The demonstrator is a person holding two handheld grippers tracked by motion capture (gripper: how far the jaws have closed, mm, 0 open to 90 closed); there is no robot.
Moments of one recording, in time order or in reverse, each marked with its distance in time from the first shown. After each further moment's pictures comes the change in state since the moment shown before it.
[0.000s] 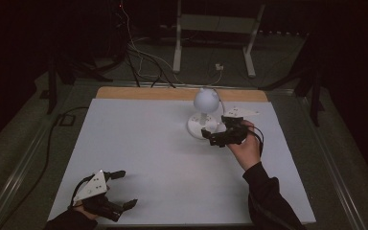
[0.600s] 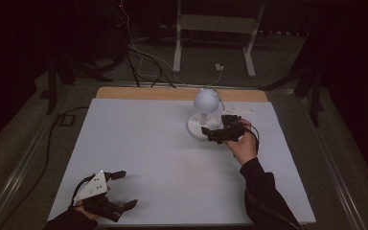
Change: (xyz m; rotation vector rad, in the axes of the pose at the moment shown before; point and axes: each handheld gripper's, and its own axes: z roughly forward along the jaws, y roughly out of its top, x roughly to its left) left arm 0.000 0.000 0.001 0.005 -0.006 -0.001; right arm -0.023 -0.015 0.032 0.026 -0.052 0.048
